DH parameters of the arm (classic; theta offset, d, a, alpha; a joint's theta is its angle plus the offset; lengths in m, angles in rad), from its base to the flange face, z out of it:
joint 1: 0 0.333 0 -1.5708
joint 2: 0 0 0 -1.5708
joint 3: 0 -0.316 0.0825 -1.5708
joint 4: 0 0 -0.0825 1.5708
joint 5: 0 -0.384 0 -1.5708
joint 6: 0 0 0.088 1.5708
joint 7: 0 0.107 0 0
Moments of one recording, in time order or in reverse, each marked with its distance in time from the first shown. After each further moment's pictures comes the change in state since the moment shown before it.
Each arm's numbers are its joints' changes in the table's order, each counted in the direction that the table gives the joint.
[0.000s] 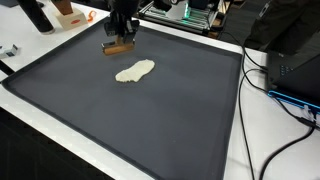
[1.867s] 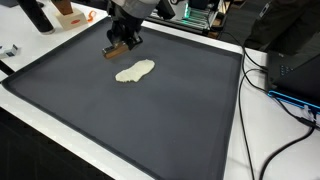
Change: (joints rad) arm 0.048 0.095 -0.002 0.085 0.090 -0.085 -0.148
